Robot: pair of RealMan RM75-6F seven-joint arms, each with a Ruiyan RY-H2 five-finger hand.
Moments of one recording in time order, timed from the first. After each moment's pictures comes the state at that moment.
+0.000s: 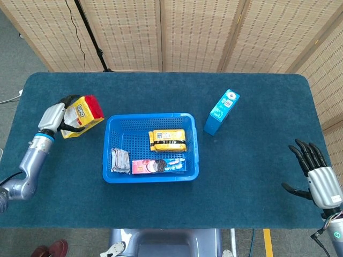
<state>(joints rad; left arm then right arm) -0.71 -1.35 -0.26 -1.11 1.12 0.72 -0.41 0.17 -1.16 0.04 -1.33 -1.68 1.62 0.36</state>
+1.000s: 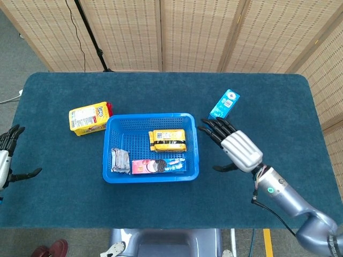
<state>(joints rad) -0.21 -1.00 -0.08 -1.73 1.34 1.40 -0.24 0.67 -1.04 0.21 -1.82 -1.56 1.02 0.16</state>
